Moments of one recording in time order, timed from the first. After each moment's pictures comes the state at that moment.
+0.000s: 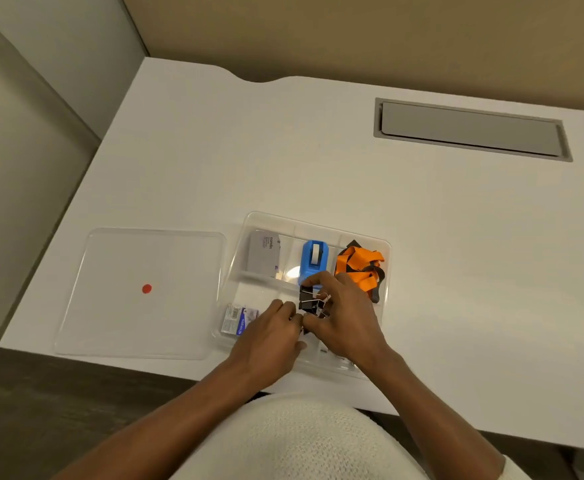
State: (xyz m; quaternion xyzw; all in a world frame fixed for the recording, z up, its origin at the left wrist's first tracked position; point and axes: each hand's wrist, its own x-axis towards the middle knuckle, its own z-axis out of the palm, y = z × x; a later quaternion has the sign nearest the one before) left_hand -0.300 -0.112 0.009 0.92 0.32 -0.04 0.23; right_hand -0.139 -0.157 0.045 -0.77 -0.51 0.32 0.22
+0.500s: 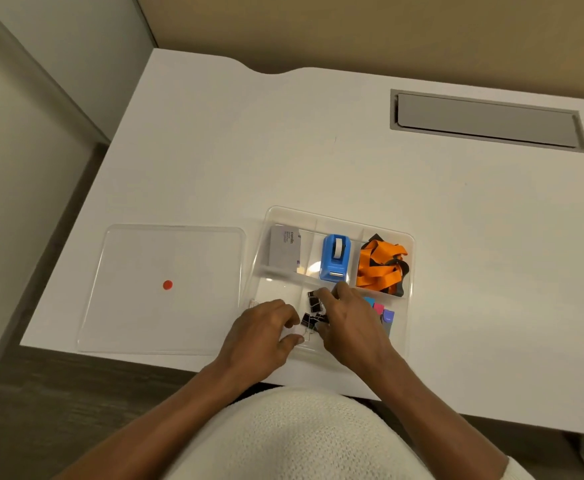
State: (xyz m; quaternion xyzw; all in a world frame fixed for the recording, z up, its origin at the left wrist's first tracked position) left_hand -0.359 -0.092 0.024 0.85 0.39 0.06 0.34; right_hand -0.183 -0.156 0.024 -0.77 -0.60 0.22 0.02
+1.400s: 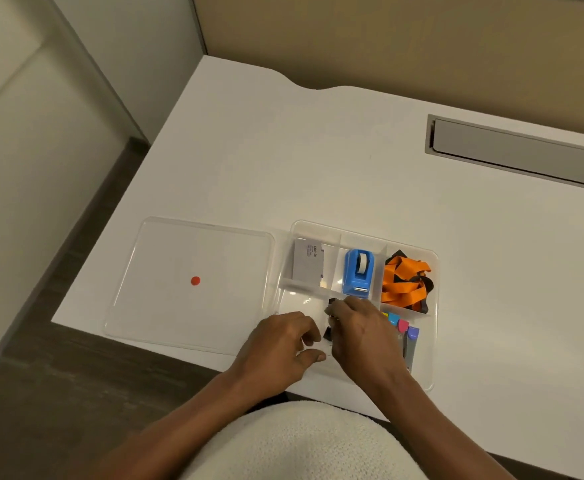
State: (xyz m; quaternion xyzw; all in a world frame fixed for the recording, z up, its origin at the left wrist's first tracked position) left_hand -0.376 -0.096 0.026 0.81 0.42 0.06 0.40; right_hand -0.208 -0.143 0.051 -0.76 -0.61 0.22 0.04
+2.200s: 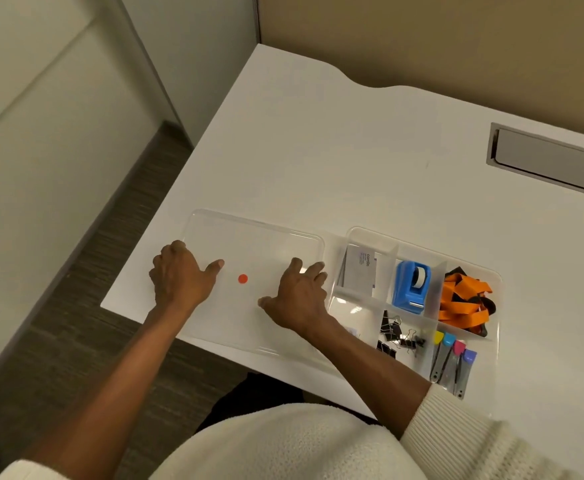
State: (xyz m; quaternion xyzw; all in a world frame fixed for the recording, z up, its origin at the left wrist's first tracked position) left_hand -0.540 0.062 0.007 0.58 0.78 0.00 0.22; right_hand -0.358 -0.006 0.020 -0.77 -0.49 0.41 0.01
